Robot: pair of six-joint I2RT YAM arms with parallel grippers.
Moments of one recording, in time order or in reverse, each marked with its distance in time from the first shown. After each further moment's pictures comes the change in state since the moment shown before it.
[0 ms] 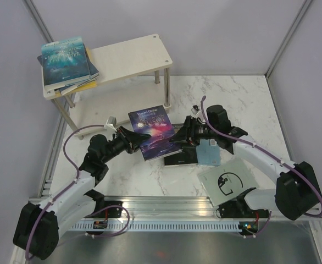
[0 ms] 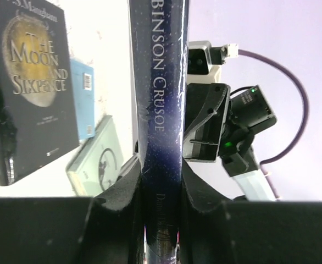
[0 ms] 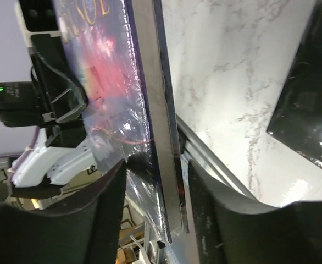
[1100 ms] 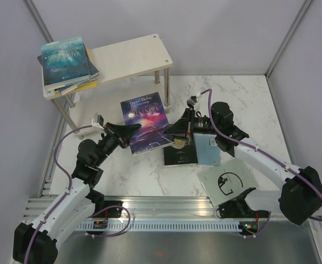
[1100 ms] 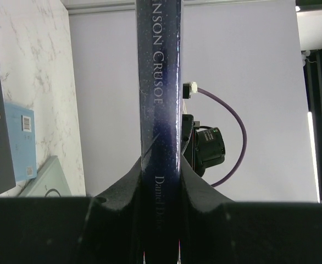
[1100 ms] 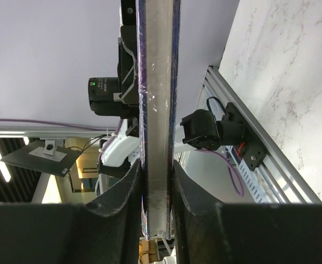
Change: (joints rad) left arm 0.014 -0.202 0.002 0.020 -0.146 -0.154; right arm 0.063 -0.060 0.003 0.388 -0.099 0.344
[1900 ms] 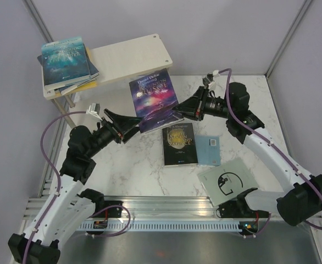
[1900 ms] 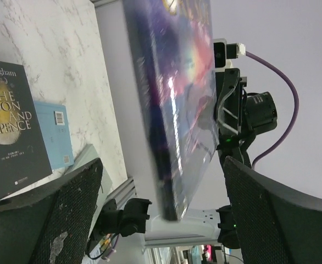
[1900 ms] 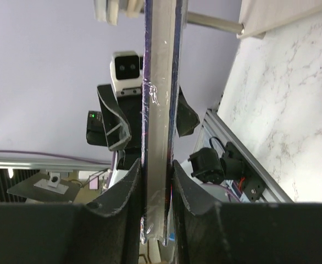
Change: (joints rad) left arm 0.039 0.011 0.299 -0.415 0.120 0.266; right arm -0.118 -0.010 0.253 -0.243 0.047 -0.062
